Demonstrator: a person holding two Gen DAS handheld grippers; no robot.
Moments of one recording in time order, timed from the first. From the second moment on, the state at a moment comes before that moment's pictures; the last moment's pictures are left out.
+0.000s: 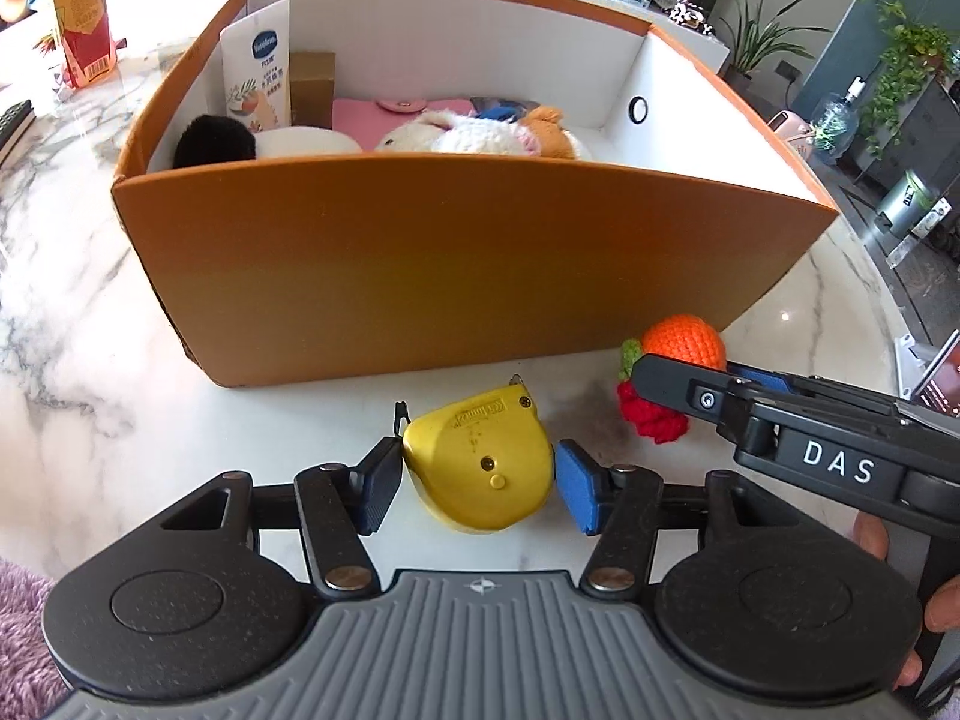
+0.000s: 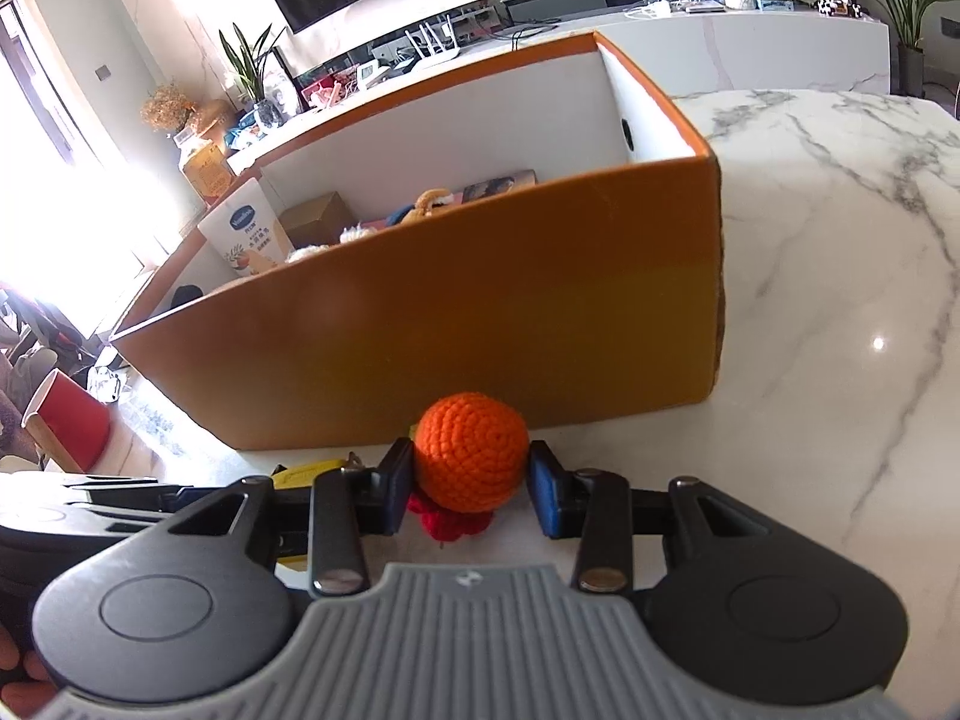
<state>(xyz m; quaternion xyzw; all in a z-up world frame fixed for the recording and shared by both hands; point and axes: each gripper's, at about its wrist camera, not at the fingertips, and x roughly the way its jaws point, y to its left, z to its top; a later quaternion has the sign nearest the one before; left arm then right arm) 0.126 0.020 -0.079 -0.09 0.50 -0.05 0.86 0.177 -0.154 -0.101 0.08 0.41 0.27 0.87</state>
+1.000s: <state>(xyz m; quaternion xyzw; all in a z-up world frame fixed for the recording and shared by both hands) 0.158 0.026 0.038 -0.08 0.38 -0.13 0.91 0.199 -0.164 0.020 -0.04 0.29 0.28 0.91</state>
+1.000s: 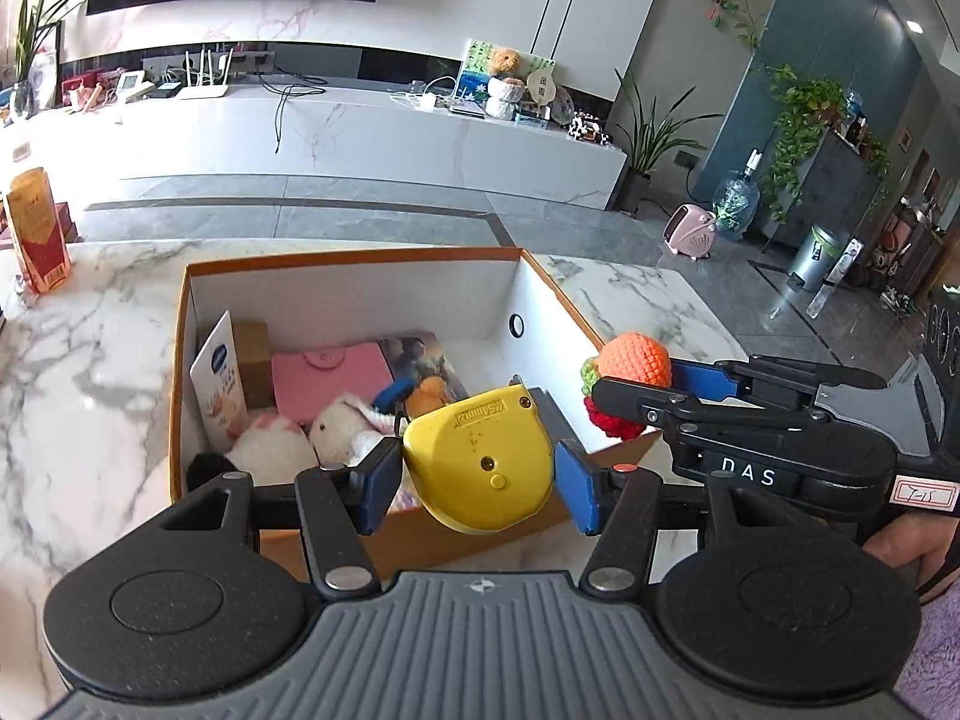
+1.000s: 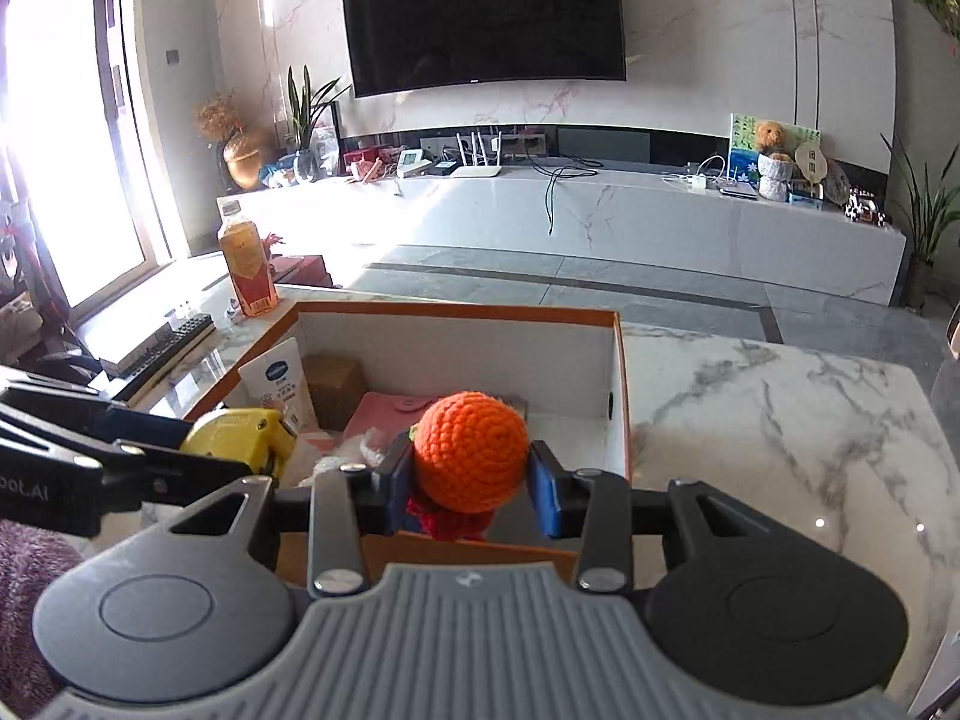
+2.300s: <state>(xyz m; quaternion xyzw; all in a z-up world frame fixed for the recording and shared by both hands) 0.281 0.032 -0.012 -0.03 0.44 -0.17 0.88 0.376 -0.058 -0.058 -0.37 0.35 0.32 0.80</state>
